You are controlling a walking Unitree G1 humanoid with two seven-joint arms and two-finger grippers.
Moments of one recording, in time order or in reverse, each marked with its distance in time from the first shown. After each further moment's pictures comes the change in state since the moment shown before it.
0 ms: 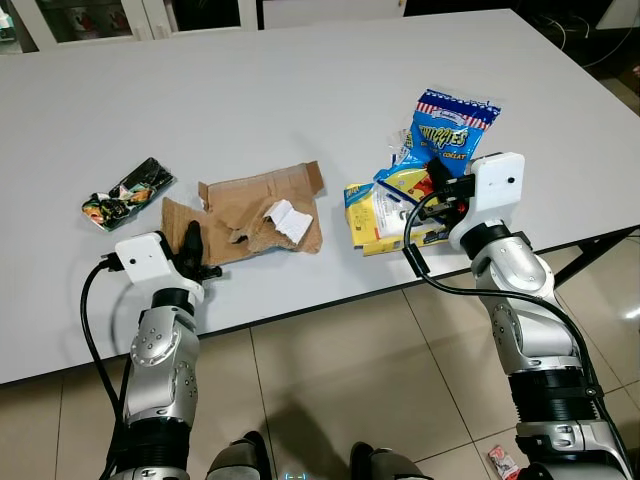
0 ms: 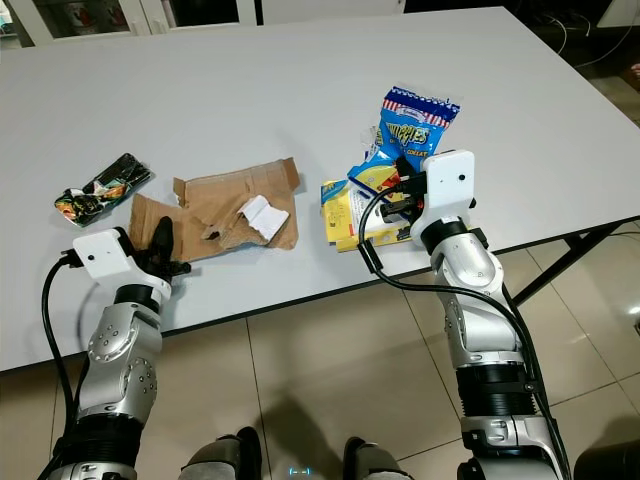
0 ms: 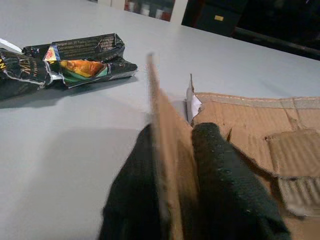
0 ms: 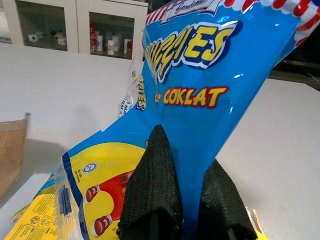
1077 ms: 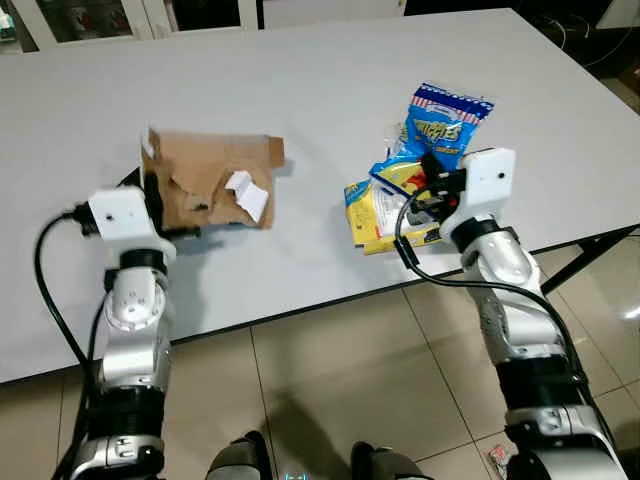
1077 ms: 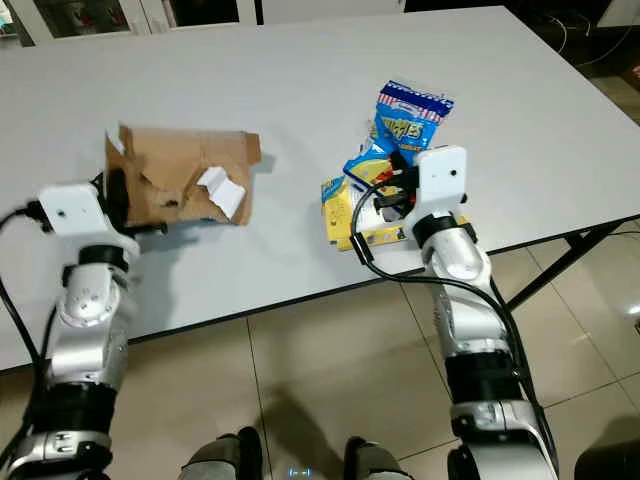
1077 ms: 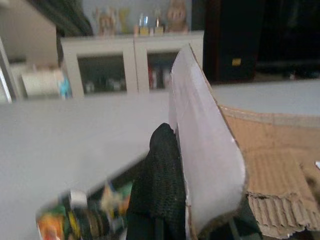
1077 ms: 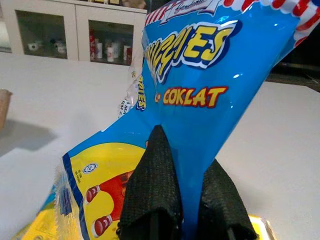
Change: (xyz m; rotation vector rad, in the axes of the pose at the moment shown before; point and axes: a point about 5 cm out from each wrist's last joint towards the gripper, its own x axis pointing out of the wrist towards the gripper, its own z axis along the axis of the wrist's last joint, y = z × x) left arm 0.027 0.007 0.061 0.303 -0.239 0.058; right arm 0.014 0.007 -0.001 0.020 -0.031 -0.009
